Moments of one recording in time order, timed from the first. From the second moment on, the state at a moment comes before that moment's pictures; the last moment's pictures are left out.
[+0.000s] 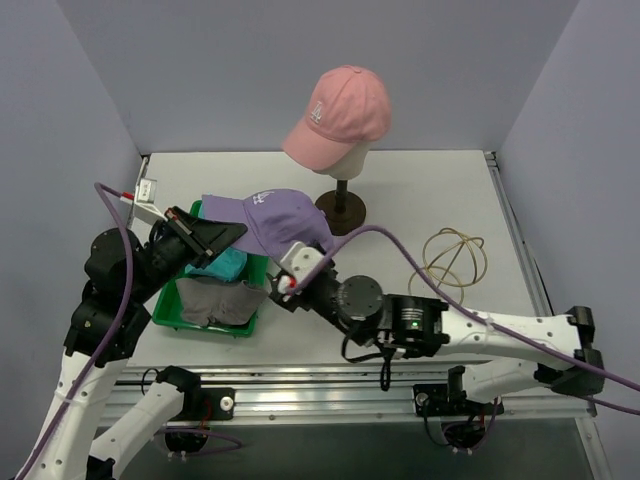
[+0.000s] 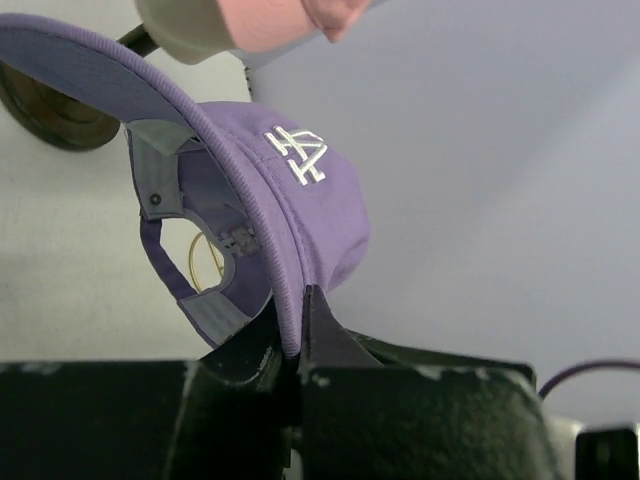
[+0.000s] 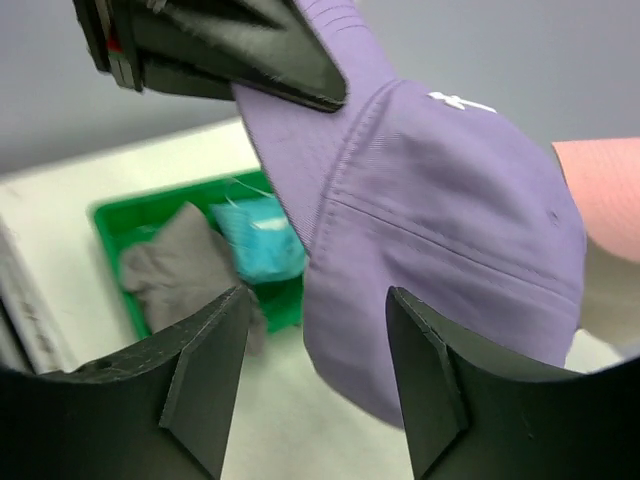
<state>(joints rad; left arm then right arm) -0.36 0.73 1.14 -0.48 0.27 -1.11 1.42 1.28 1.20 0.01 0.59 -0.30</state>
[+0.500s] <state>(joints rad) -0.36 0.75 1.26 -0.39 0.63 -0.68 1.42 0.69 0.99 -0.05 0.70 0.24</state>
